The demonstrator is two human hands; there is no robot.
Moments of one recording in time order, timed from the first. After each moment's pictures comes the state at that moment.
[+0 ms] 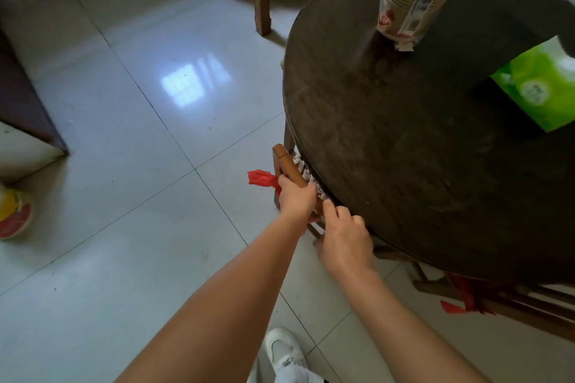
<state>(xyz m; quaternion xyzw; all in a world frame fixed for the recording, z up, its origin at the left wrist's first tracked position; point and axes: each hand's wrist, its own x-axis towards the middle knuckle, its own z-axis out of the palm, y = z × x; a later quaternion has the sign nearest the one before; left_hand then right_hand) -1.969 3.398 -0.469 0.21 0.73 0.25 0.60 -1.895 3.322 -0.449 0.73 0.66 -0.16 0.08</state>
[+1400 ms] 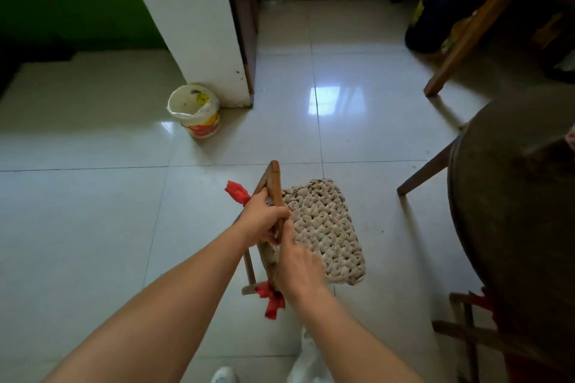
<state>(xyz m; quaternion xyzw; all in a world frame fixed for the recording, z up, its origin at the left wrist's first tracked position) -2.251 3.153 -0.351 0.14 0.74 0.39 0.53 -2.123 3.135 -0.350 0.44 0.83 -0.32 0.10</state>
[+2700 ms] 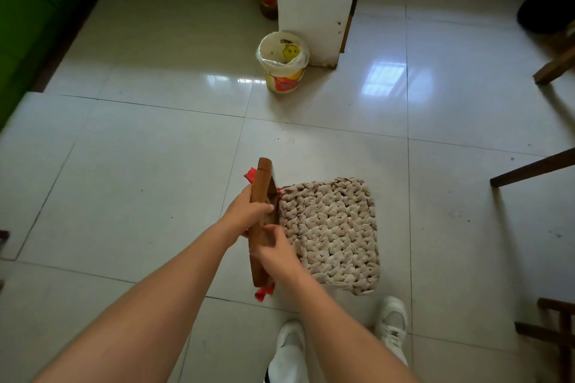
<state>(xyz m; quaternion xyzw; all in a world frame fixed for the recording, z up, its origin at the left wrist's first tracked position) -2.445 2.867 -0.427 0.07 0.81 0.33 0.48 -2.330 2.882 -0.443 0.45 0.55 -0.69 0.13</state>
